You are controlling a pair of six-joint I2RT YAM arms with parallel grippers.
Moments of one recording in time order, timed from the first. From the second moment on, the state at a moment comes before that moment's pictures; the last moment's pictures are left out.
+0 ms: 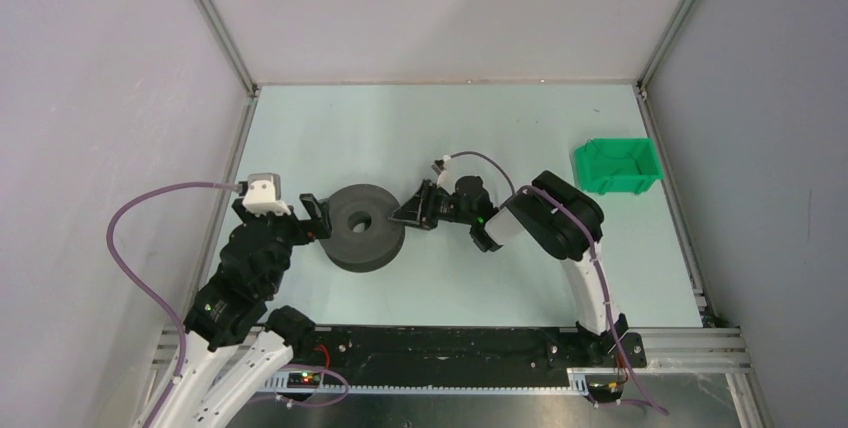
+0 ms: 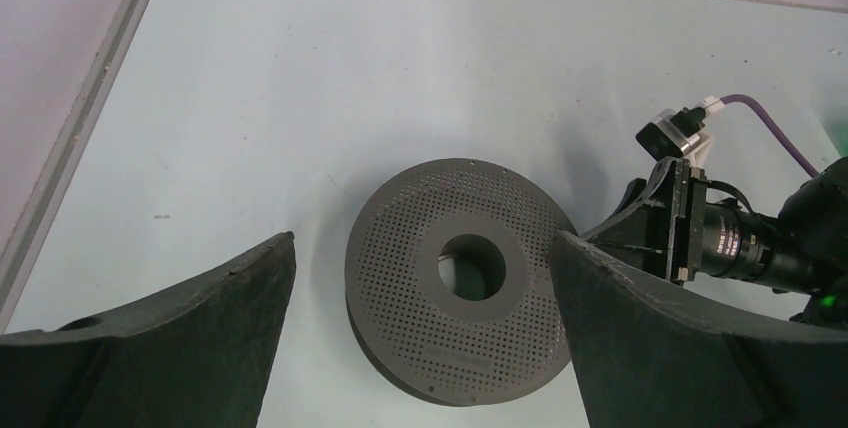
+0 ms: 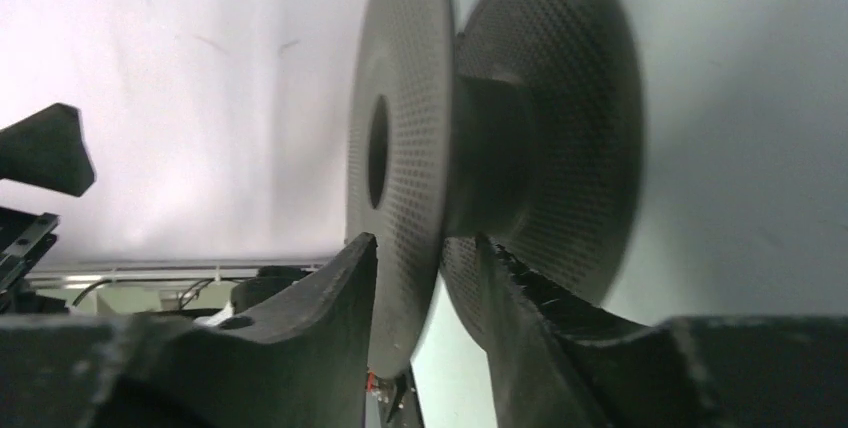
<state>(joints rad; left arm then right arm) -0.52 0.37 0.71 -0.56 -0.46 -0.26 0.73 2.16 0.90 1.09 -0.56 1.18</state>
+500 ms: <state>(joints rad) -0.52 0.38 0.71 -0.56 -0.39 -0.25 0.67 2.12 0.82 1.29 -0.62 1.35</state>
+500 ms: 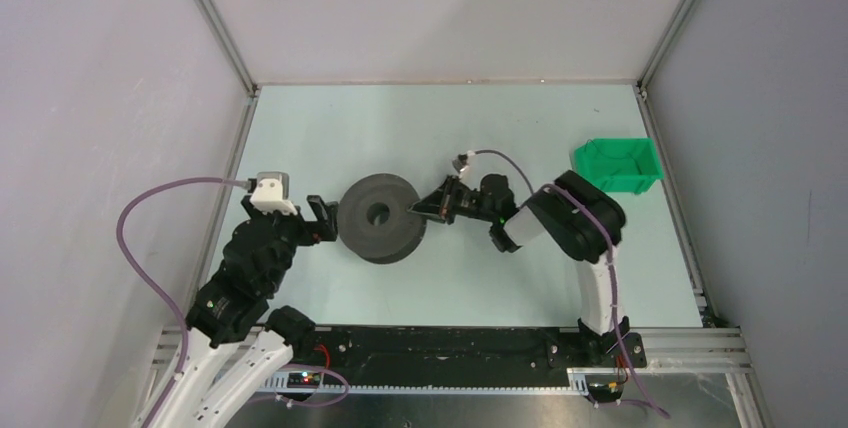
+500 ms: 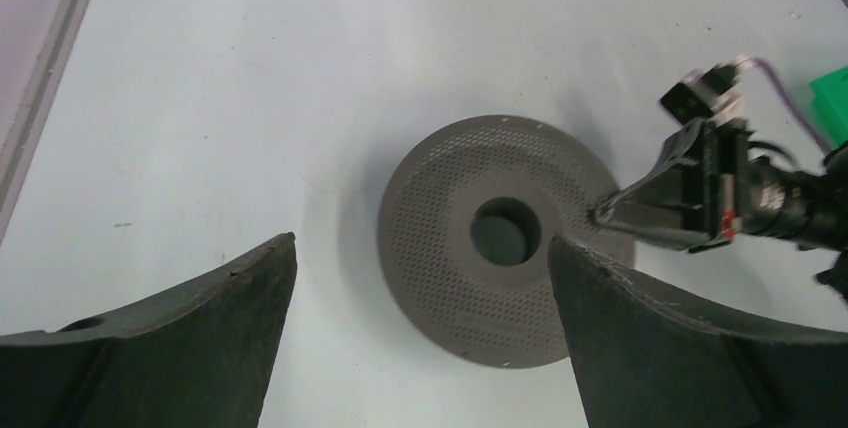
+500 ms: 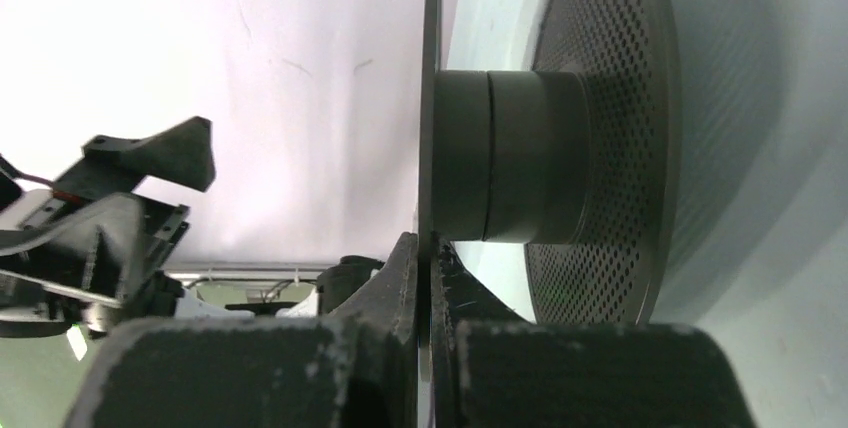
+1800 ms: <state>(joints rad) -1.51 1.10 0.78 -0.04 -0.93 0.27 0.75 0.99 0.83 -0.36 0.09 1.34</state>
